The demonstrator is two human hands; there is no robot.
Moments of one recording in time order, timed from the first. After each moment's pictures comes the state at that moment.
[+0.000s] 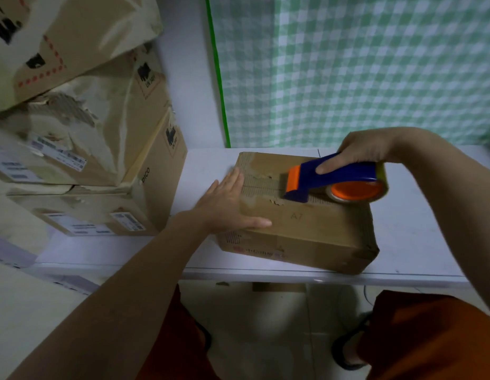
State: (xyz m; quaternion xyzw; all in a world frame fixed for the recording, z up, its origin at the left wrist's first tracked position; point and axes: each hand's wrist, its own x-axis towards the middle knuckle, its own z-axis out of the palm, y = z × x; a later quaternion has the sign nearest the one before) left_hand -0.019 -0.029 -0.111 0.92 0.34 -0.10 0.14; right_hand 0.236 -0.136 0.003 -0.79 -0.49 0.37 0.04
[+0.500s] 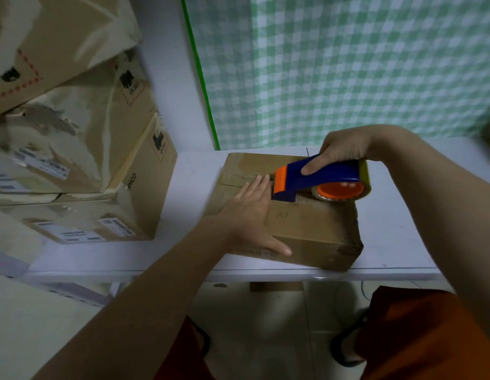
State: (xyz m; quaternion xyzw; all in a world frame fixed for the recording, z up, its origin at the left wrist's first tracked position) left_hand 0.031 -0.078 -0.107 0.96 0.23 -0.12 0.07; right_hand 0.245 -0.137 -0.006 -0.78 -0.50 0.37 0.05
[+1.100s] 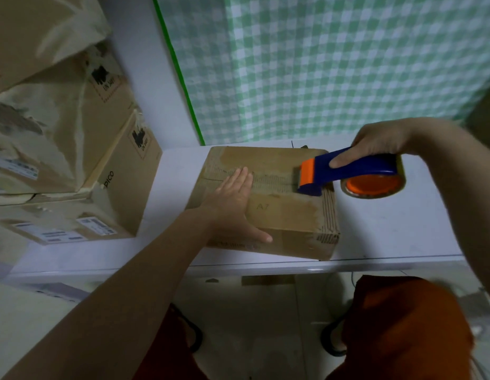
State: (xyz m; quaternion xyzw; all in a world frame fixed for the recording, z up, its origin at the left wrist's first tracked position) left_hand 0.041 -0.086 -0.100 0.95 0.28 -0.14 0.08; right_hand 0.309 -0.195 -0.006 -0.81 -0.46 0.37 0.03
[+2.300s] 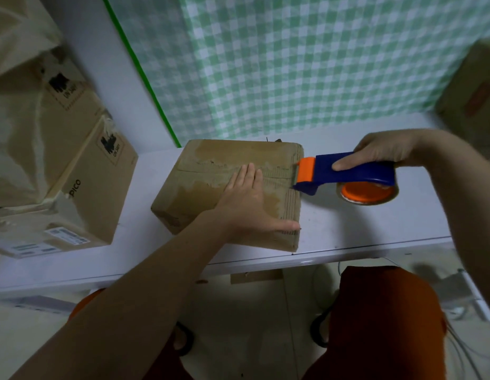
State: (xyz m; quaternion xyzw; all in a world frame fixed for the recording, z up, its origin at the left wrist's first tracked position) left_hand 0.114 -0.138 -0.103 0.95 0.29 -0.14 0.07; right_hand 0.355 -0.255 -0.038 -0.80 -0.39 0.43 0.14
